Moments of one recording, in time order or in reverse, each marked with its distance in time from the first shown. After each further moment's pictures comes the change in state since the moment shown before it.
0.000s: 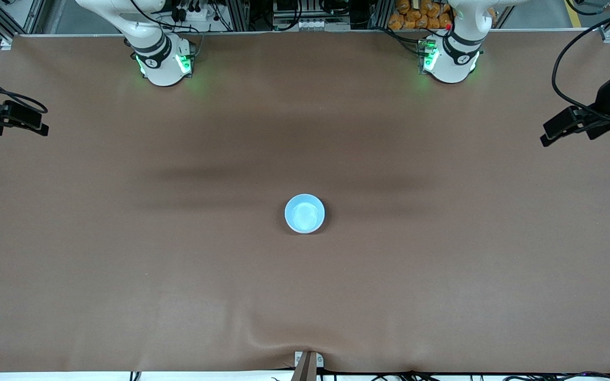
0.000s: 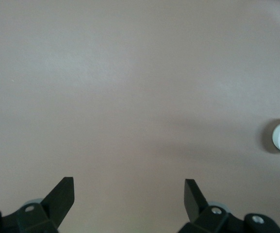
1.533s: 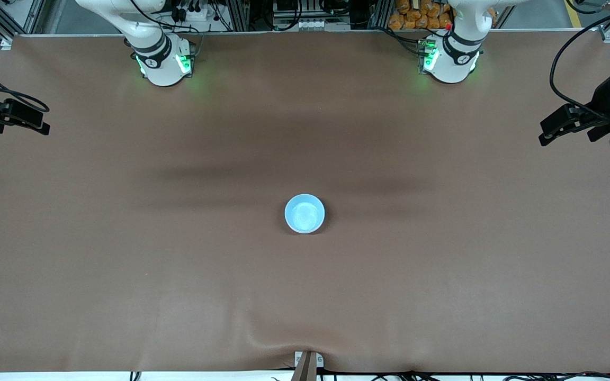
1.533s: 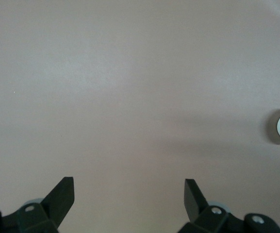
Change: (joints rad) left arm 0.000 0.000 -0.017 0.005 0.009 -0.009 0.071; right arm 0.001 0.000 0.012 0.006 0.000 0.002 0.022
